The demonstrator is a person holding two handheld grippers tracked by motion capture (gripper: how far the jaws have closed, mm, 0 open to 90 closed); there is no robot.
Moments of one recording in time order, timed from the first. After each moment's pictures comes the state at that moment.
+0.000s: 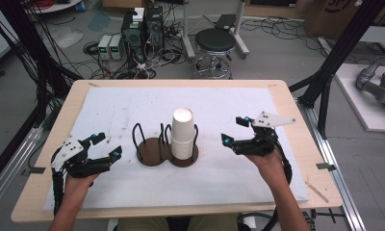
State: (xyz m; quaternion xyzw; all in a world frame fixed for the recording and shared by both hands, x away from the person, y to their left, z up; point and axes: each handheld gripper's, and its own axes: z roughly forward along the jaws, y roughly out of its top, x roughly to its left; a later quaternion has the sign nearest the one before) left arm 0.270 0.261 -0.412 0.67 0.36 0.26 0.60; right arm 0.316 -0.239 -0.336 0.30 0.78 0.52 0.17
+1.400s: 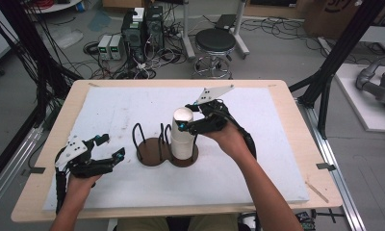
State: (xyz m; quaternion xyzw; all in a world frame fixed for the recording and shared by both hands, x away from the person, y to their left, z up) left arm 0.271 0.255 -0.414 0.67 0.35 0.25 0.60; right arm 0.366 -0.122 -0.298 0.19 0.86 0.47 0.11
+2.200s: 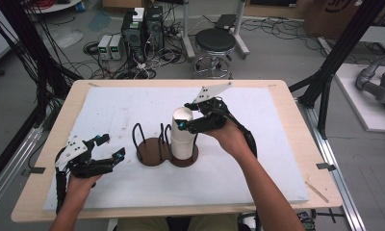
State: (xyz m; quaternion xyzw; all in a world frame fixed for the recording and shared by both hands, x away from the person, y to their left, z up) left arm 0.272 0.255 -0.415 0.67 0.35 0.24 0.60; right arm 0.366 -0.119 -0.290 0.18 0.87 0.45 0.12
